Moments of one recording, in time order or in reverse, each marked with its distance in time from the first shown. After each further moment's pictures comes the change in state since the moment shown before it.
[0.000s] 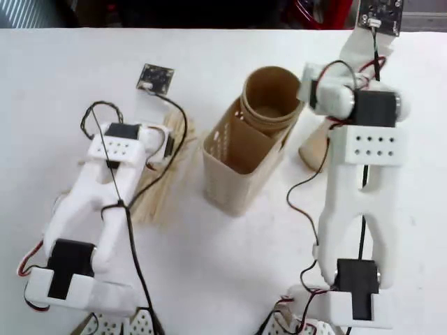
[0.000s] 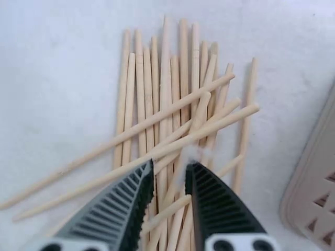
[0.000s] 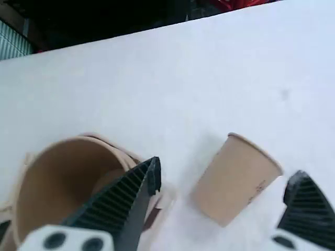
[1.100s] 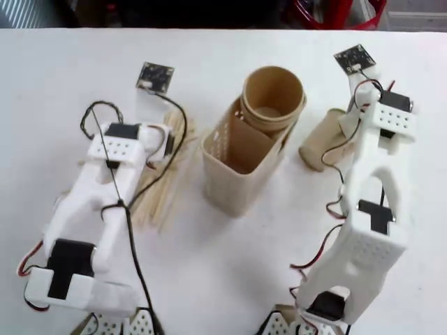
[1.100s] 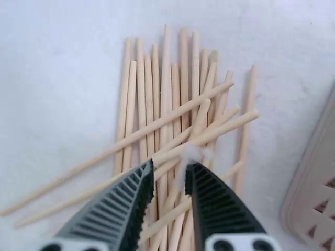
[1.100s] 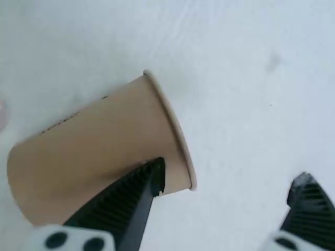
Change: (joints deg) left arm 0.0 0.0 0.1 -1.4 0.0; right arm 16.1 35.3 3.3 -15.2 47.7
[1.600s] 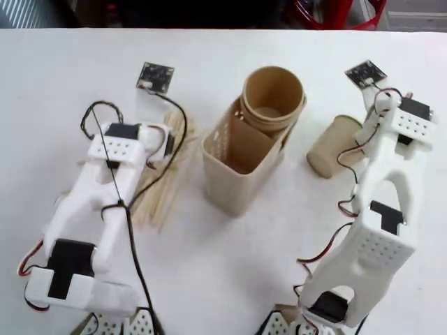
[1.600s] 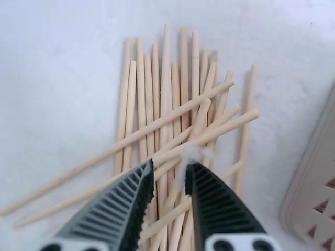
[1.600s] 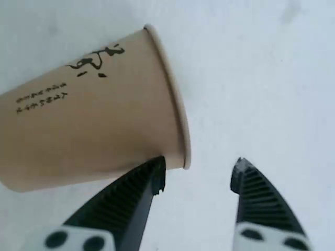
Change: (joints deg) left arm 0.0 0.0 0.0 0.0 0.0; right arm 6.2 1.3 0.9 5.4 10.9
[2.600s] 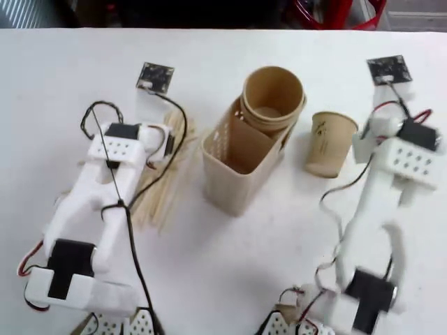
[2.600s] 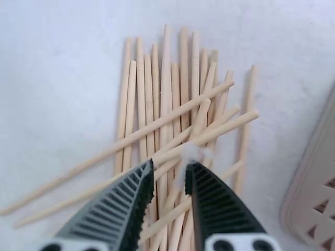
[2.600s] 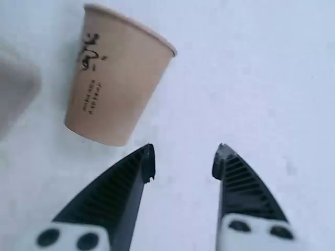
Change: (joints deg) left arm 0.0 0.0 0.0 0.0 0.0; right arm -4.7 -43.9 27.6 -0.4 -28.3
